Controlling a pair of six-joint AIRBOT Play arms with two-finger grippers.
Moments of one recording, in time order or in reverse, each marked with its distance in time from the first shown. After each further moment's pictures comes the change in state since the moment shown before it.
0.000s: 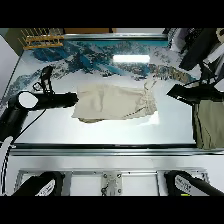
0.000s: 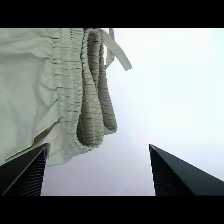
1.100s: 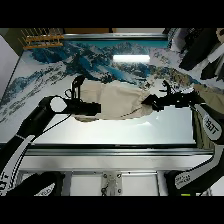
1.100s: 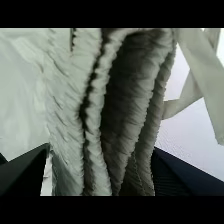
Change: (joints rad) left arm -0.261 -0.113 0.005 -0.004 0.027 -0.086; right arm 0.090 -0.577 0.050 0.495 0.010 -0.443
